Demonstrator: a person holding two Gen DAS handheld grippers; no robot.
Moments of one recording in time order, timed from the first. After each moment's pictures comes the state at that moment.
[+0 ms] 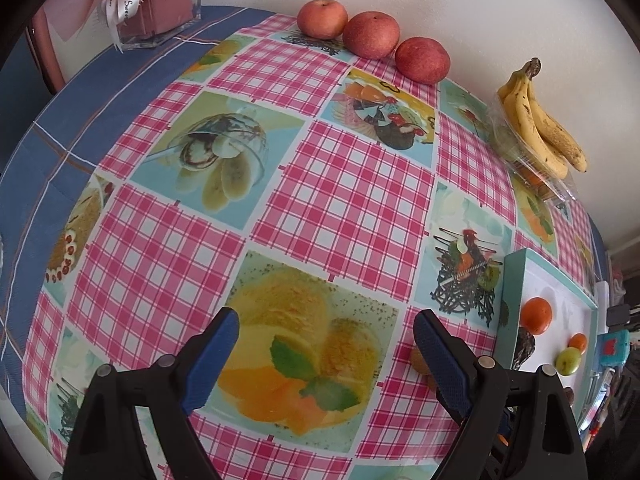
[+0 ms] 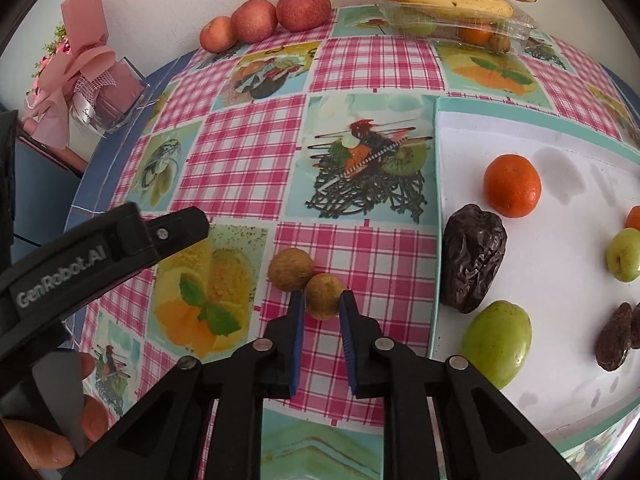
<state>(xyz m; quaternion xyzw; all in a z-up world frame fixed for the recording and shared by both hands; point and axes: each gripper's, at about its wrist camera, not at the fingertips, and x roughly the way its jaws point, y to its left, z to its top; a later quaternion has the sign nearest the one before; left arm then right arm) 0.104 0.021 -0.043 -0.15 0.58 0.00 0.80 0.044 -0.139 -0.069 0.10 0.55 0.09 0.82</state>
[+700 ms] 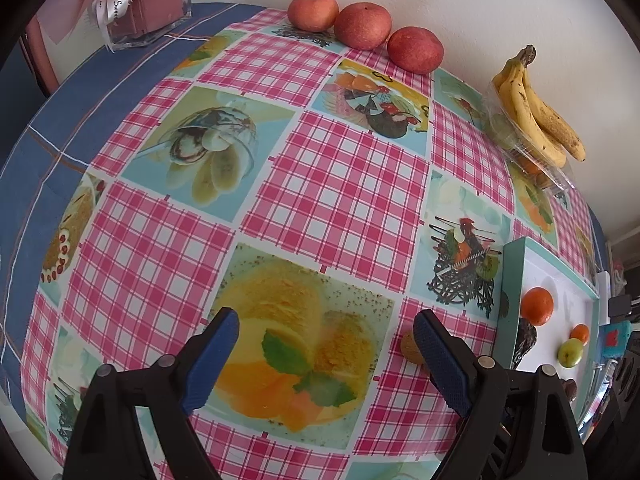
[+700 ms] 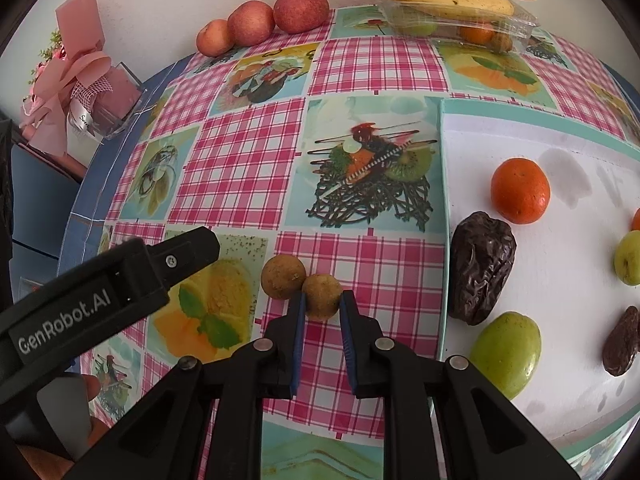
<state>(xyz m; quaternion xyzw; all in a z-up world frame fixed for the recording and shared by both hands) 0.106 0.016 -0.048 -0.14 0.59 -0.01 0.80 0.052 -0.134 -0.072 0.11 0.55 0.09 0.82</state>
